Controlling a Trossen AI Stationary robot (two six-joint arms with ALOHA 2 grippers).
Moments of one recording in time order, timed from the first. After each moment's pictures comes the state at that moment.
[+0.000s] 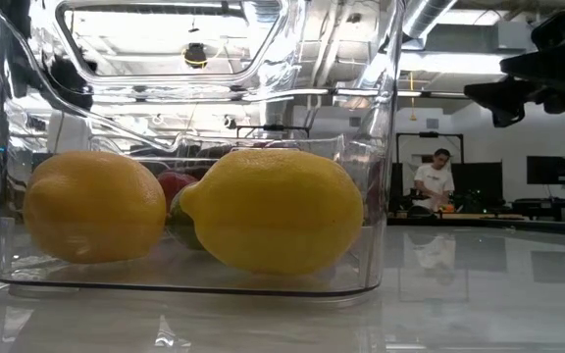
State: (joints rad) left arm -0.31 0.05 0.01 0.03 0.00 -0.03; right arm 0.10 0.01 0.01 0.03 0.05 0.05
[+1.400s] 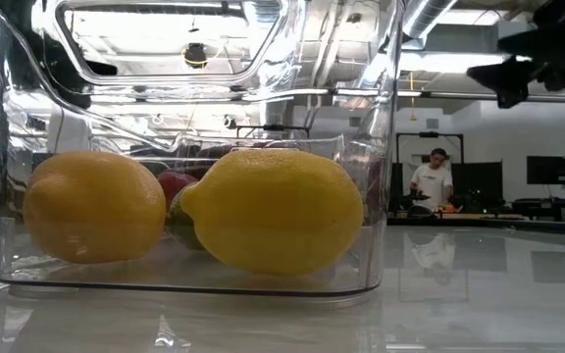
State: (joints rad) left arm -0.29 0.00 0.09 -0.12 -0.21 0.04; right arm 0.08 0.00 0.14 -0.10 0.06 0.05
